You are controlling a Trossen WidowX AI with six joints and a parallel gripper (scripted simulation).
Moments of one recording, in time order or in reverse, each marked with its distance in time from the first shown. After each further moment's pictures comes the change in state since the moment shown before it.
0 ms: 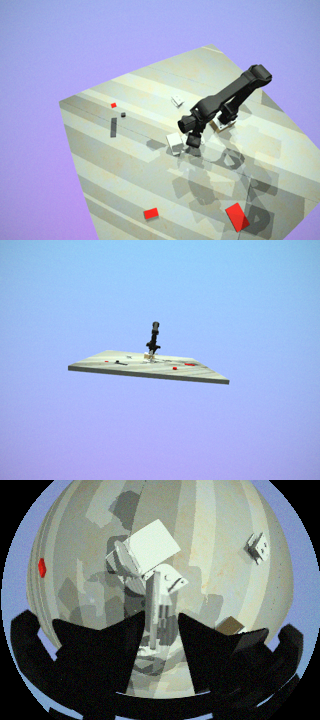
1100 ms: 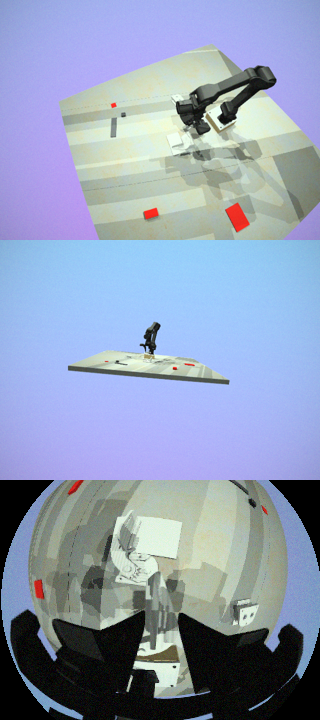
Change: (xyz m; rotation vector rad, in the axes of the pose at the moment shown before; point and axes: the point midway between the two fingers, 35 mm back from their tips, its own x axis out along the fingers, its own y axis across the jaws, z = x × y) arm 0.001 -0.060 0.022 -0.746 -0.002 -0.001
